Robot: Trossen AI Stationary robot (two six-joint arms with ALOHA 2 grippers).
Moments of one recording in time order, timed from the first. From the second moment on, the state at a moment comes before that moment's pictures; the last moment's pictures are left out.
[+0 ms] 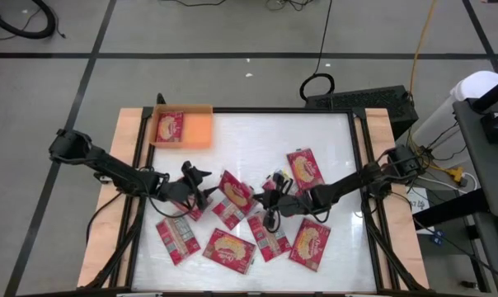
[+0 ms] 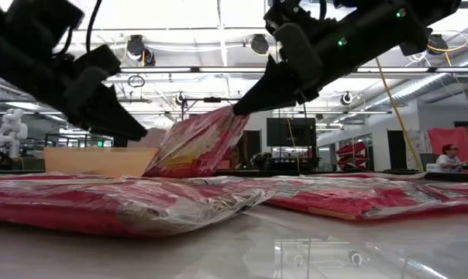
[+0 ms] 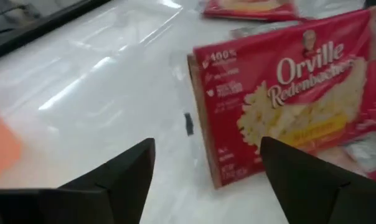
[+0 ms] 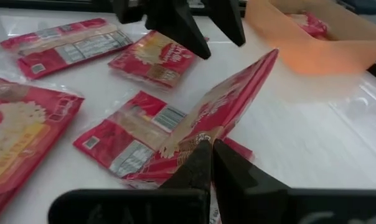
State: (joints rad) left arm -0.30 1.24 0.27 0.38 -0.61 -0.42; right arm 0.30 1.72 0.81 0.40 0.50 0.19
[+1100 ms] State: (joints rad) left arm -0.21 1.41 0.17 0.83 -0.40 -0.30; right arm 0.32 1.72 0.81 0.50 0.46 0.00
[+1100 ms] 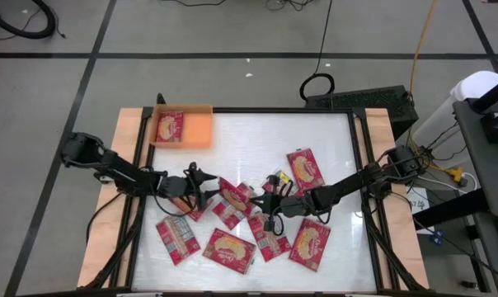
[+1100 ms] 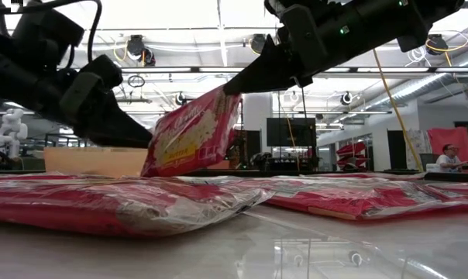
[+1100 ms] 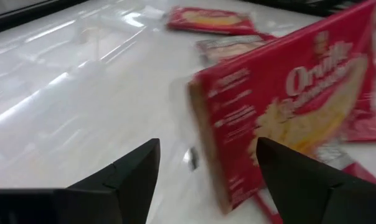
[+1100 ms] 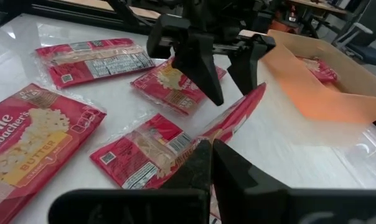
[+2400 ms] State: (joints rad) left arm -0.16 1.39 0.17 1.04 -0.16 -0.06; right arm 0.26 1.73 1.26 -0.18 0.44 0.45
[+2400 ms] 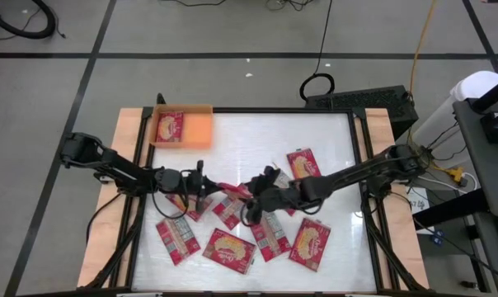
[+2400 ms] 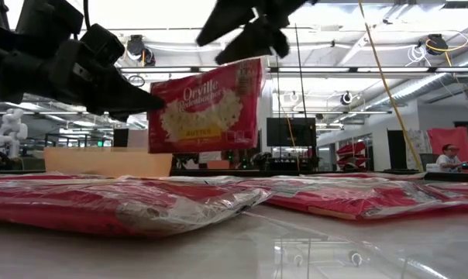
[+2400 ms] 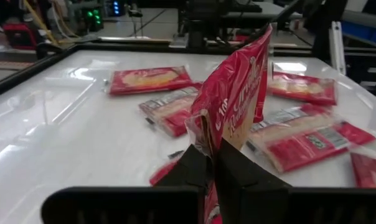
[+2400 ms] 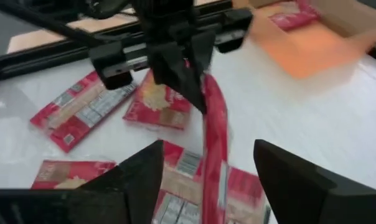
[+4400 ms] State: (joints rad) left arm -0.35 1.20 0.24 1.23 -0.19 -0.02; right arm 0.41 1.49 0.66 1.13 0.61 0.12
